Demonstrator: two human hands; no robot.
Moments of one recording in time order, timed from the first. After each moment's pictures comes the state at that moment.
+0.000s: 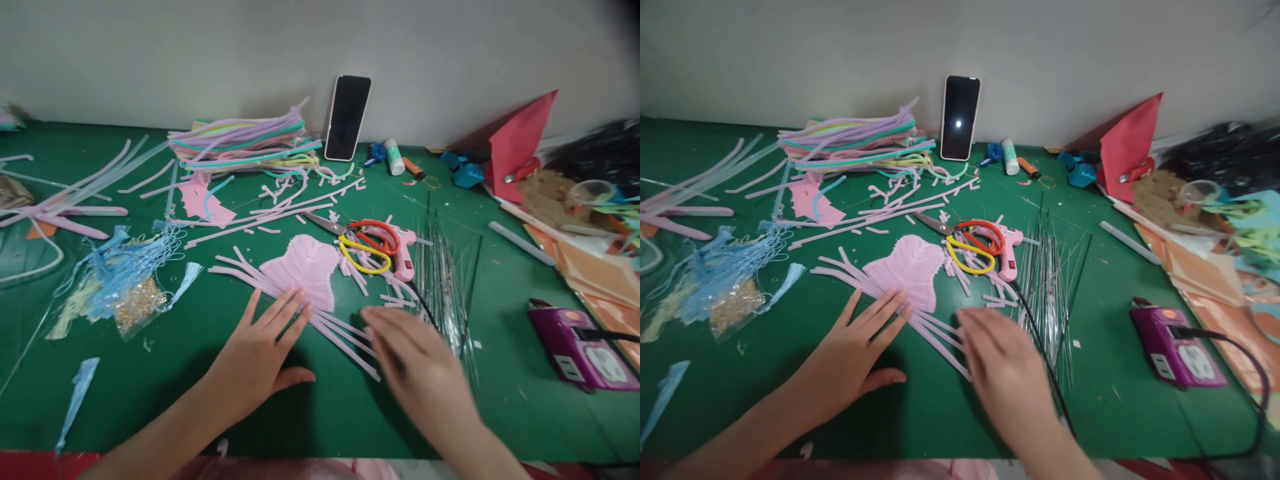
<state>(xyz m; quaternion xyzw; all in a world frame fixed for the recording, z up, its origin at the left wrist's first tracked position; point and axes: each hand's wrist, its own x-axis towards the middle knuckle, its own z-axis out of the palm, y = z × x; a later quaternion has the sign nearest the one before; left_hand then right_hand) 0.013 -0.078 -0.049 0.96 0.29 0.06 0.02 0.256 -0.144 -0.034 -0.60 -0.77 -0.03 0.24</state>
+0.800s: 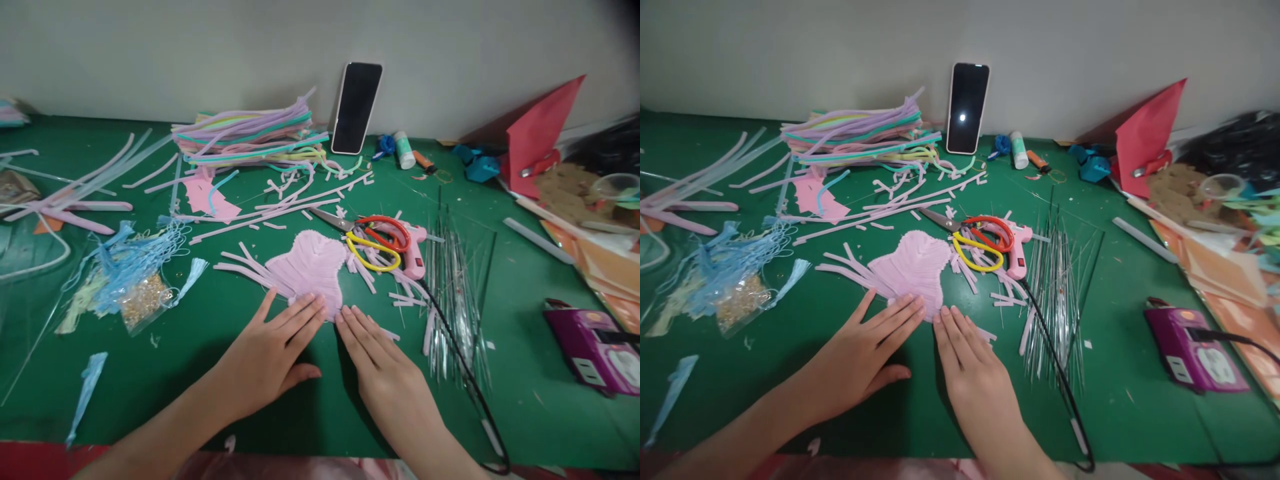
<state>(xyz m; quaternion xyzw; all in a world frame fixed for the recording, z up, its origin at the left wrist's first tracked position) 0.013 -0.076 -0.047 0.97 0.23 0.06 0.07 0.220 -0.154 -0.054 -0.54 -0.83 -0.08 0.12</state>
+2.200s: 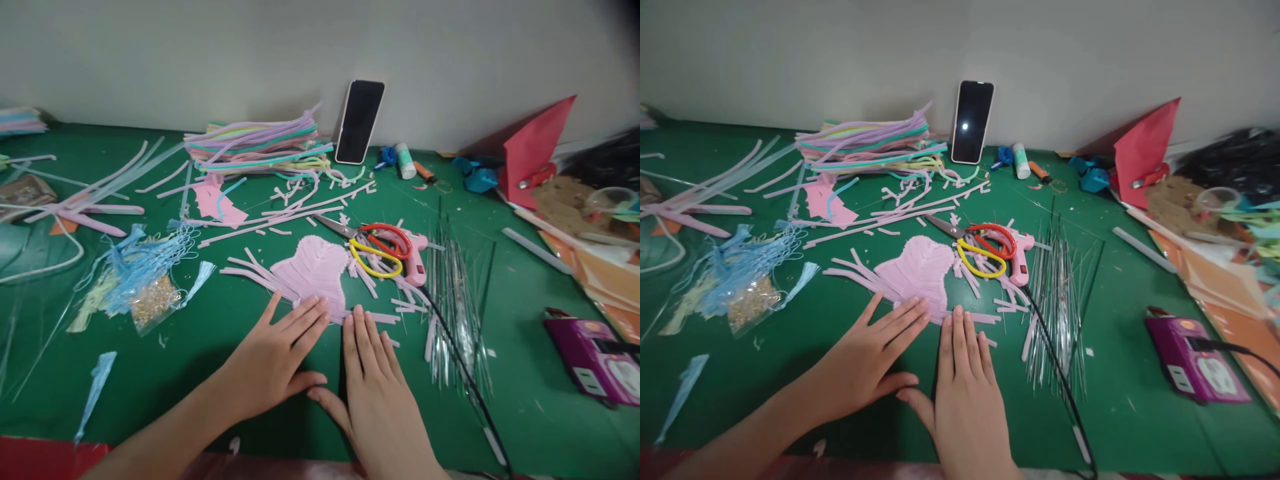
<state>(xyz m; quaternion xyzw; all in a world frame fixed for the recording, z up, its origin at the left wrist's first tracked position) 0.012 -0.076 -0.046 0.96 0.24 0.06 0.09 0.189 -0.167 -0.057 -0.64 -0.76 -0.07 0.07</state>
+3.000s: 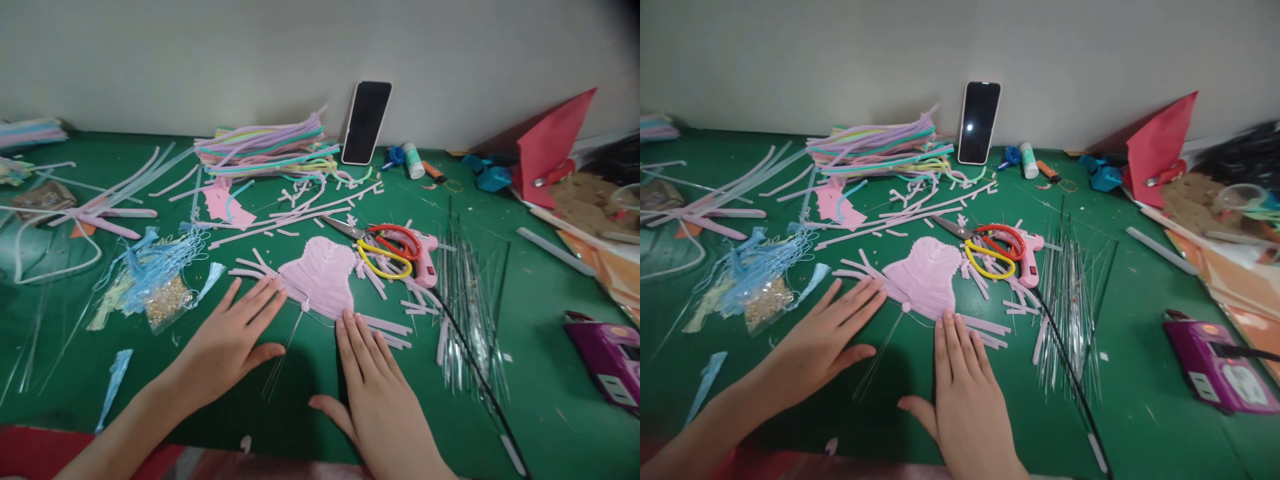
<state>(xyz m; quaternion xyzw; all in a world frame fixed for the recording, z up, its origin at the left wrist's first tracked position) -0.046 -0.055 -0.034 0.95 0.32 0.05 0.02 0.185 -0.162 -0.053 -0.59 -0.80 -0.06 0.07</state>
